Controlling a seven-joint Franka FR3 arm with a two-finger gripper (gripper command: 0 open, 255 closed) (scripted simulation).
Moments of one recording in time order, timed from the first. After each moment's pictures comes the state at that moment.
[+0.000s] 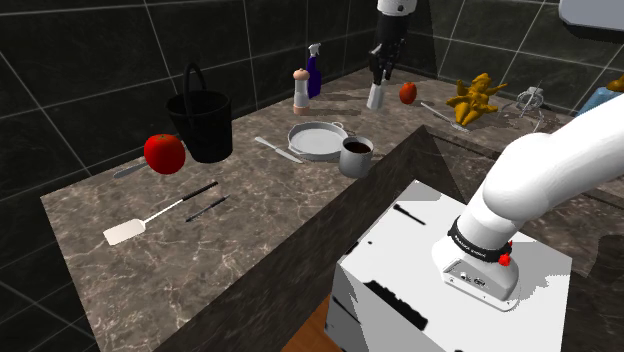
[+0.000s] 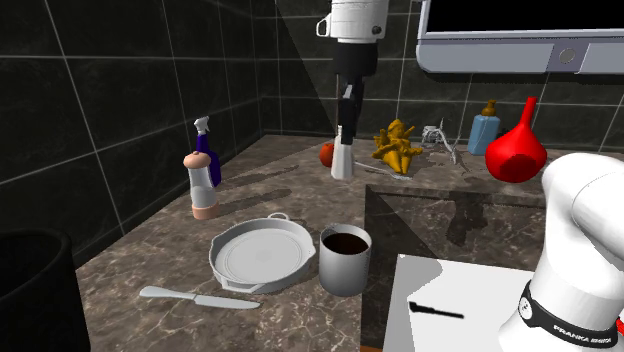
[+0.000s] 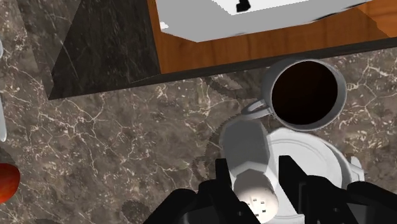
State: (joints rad) arm -0.03 -0.51 -0.10 -2.27 -0.16 1.81 -0.01
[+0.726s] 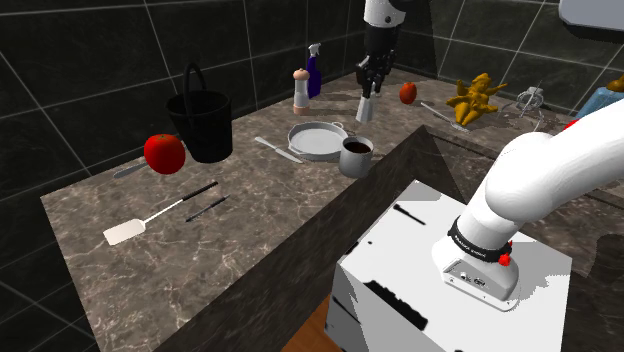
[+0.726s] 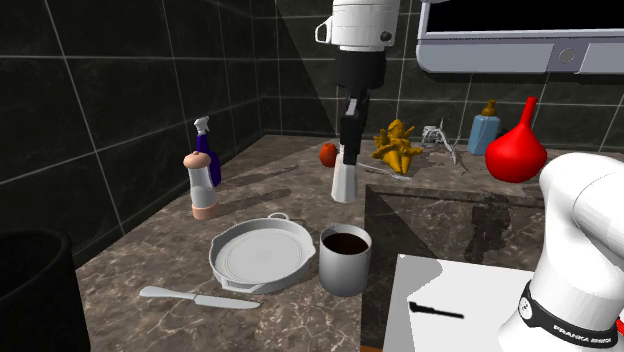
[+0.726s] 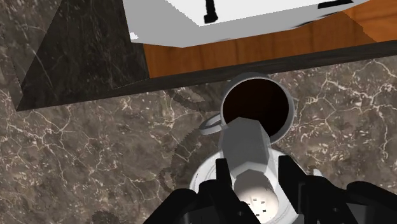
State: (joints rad) arm 0.01 -0.56 0.00 -2.34 -0.11 1.81 0.13
